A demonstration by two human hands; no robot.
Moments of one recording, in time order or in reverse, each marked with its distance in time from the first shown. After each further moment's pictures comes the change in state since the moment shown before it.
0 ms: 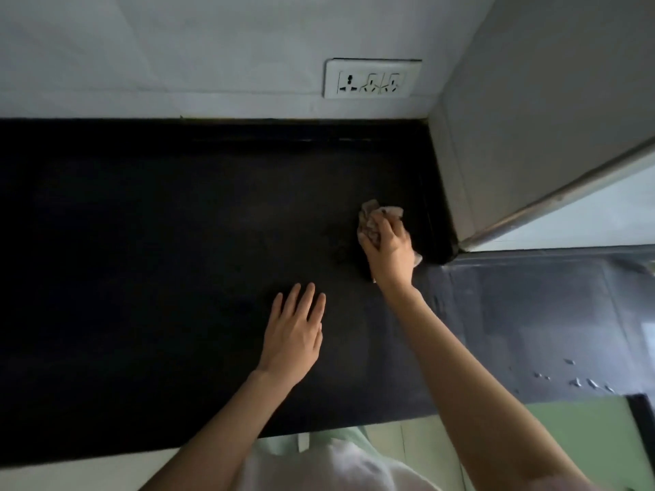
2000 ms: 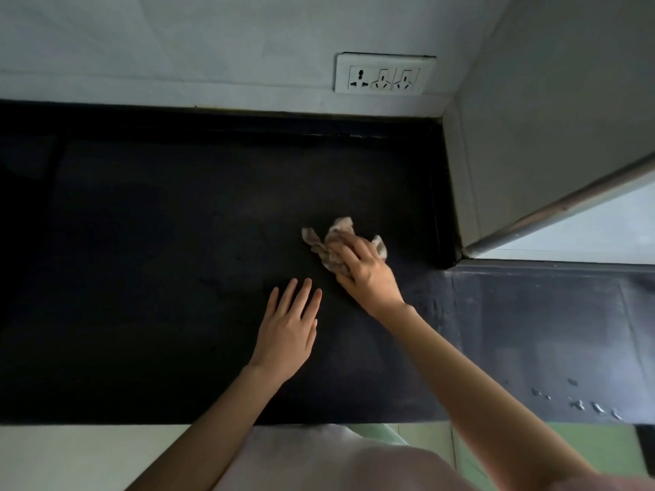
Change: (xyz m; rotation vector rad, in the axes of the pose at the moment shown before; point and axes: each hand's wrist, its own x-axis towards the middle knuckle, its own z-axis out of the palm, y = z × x) left_hand -0.007 0.006 0.010 -0.001 0.033 -0.048; right_hand -0.027 0.013 0.012 -0.045 -0.216 -0.629
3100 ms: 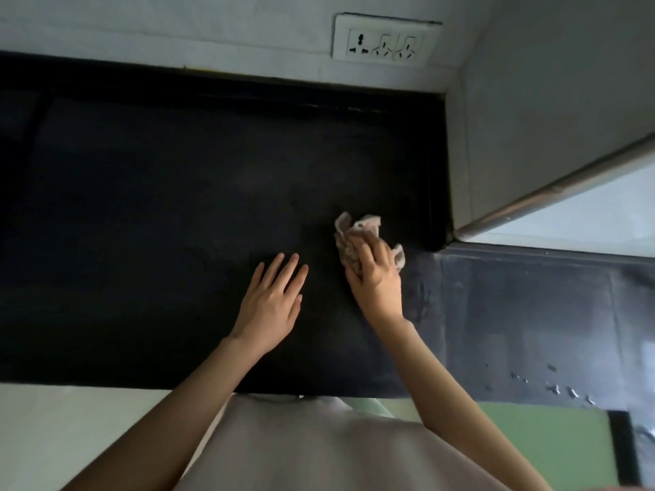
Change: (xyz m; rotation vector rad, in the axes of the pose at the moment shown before) left_hand -0.002 0.000 0.001 -0.051 -0.034 -0.009; right_hand -0.051 -0.004 -0.009 0.045 0.097 0.274
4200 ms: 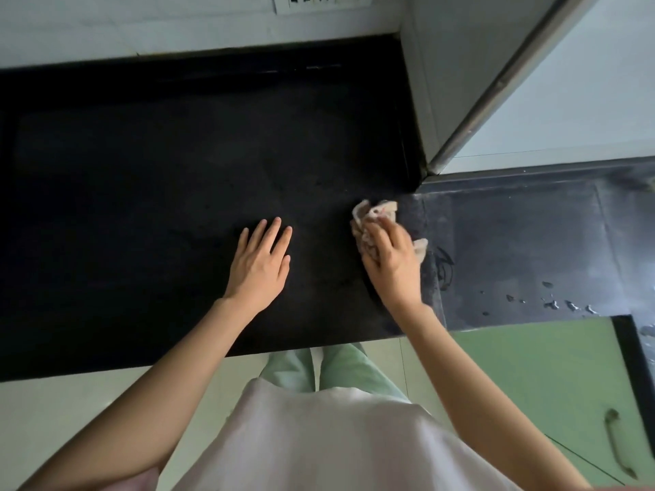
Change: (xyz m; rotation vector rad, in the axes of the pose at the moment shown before) left_hand 0.003 0.001 -0.009 0.107 -0.073 0.020; right_hand -0.072 0.023 -0.023 0.014 0.087 0.092
